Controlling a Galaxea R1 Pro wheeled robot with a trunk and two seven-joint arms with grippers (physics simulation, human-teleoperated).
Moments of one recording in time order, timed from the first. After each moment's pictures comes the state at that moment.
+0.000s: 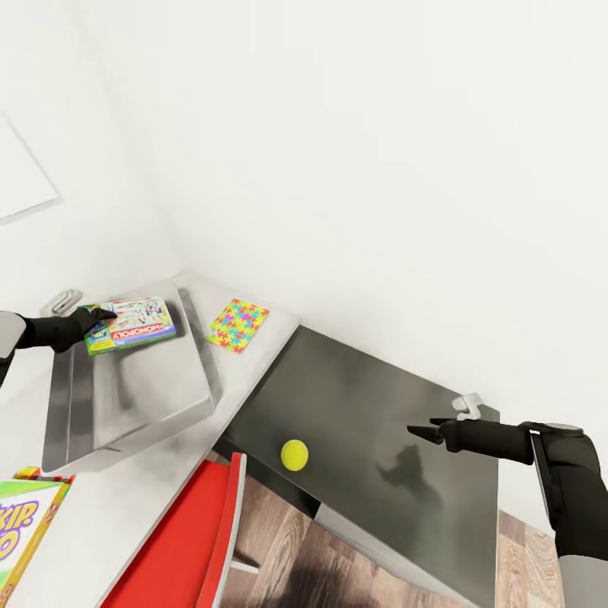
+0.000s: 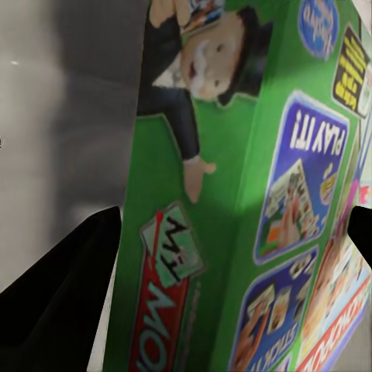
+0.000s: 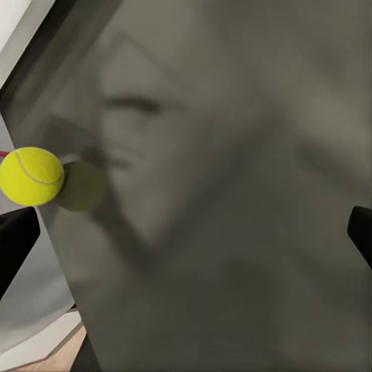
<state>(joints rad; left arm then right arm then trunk) -1.28 0.51 0.22 -0.44 0.51 0.79 -0.14 -0.52 -0.17 -0.39 -1.34 0.38 0.79 1.30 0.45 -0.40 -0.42</state>
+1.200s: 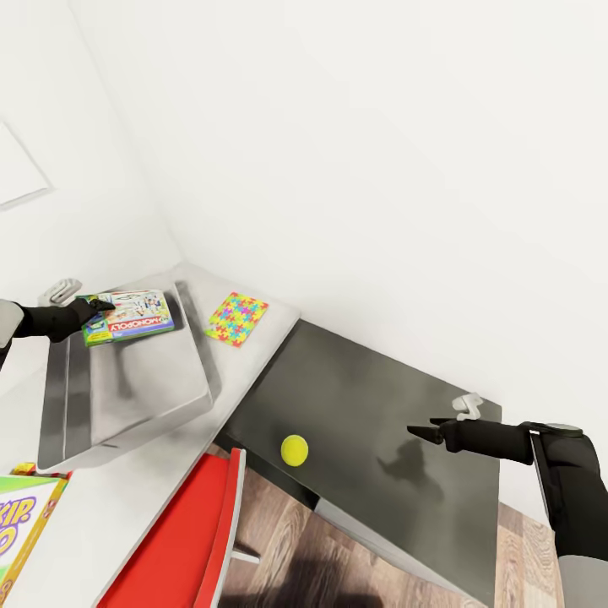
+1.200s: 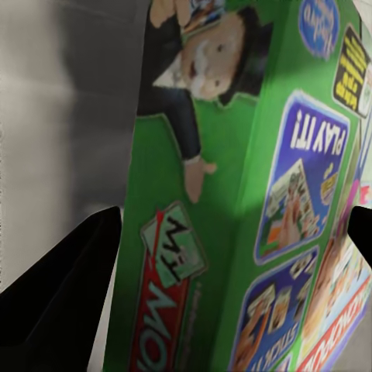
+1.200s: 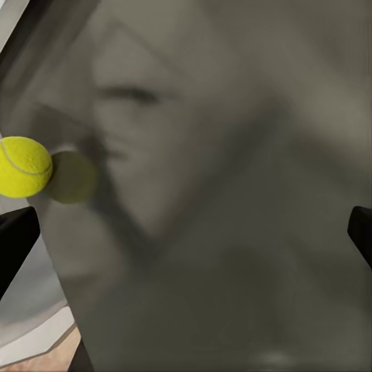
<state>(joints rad) -1.32 0.52 0.17 -0.44 0.50 0.79 -0.14 -0.52 -0.17 -0.39 -1.34 0.39 0.78 1.30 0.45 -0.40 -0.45</state>
